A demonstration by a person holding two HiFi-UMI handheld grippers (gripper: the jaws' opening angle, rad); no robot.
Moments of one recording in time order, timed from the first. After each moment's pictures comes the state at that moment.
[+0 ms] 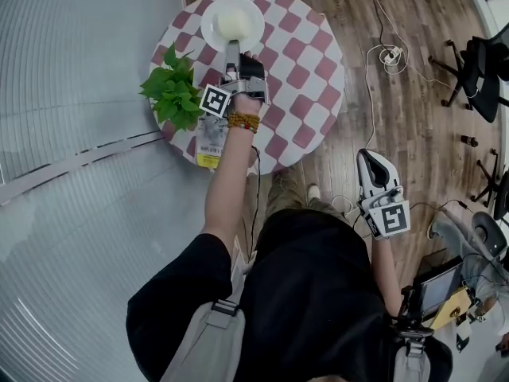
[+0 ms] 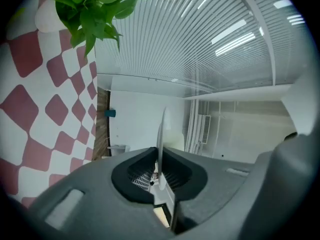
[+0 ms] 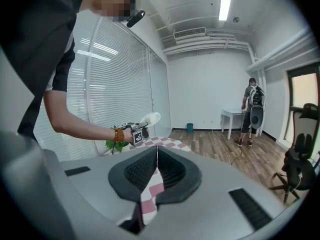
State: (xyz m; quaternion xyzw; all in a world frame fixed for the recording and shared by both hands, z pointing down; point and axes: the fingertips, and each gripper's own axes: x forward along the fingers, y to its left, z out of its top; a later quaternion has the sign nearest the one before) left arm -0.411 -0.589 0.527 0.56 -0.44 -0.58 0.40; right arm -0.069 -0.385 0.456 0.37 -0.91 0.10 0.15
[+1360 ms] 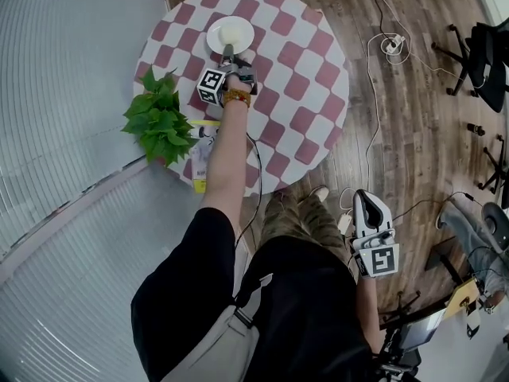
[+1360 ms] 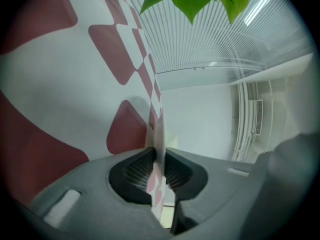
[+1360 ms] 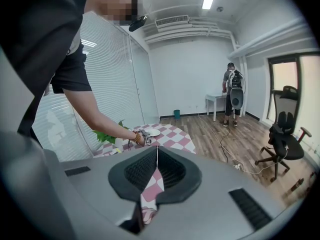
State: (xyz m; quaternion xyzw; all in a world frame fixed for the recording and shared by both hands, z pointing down) left arm -0.457 -0.685 0.788 0.44 -0.58 -0.41 0.54; right arm -0.073 -0.362 0.512 0.44 -0.86 0.18 0.18
